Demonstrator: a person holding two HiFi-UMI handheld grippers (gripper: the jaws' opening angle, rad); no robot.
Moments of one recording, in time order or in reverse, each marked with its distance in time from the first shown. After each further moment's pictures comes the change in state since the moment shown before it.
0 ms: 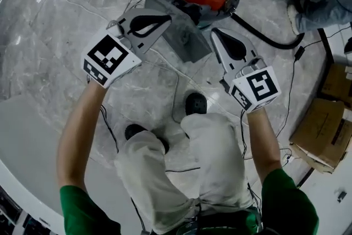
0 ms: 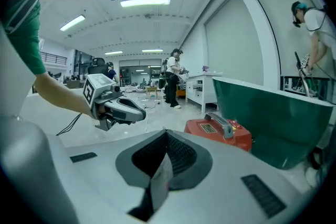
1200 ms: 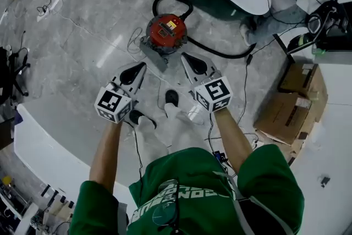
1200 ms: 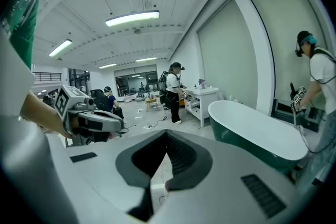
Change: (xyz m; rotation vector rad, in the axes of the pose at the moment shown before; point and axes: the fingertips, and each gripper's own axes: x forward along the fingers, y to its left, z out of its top) left arm -0.173 -0.055 0.448 -0.339 -0.061 0.260; right arm -0.209 0.000 0.439 0.116 0.005 -0.006
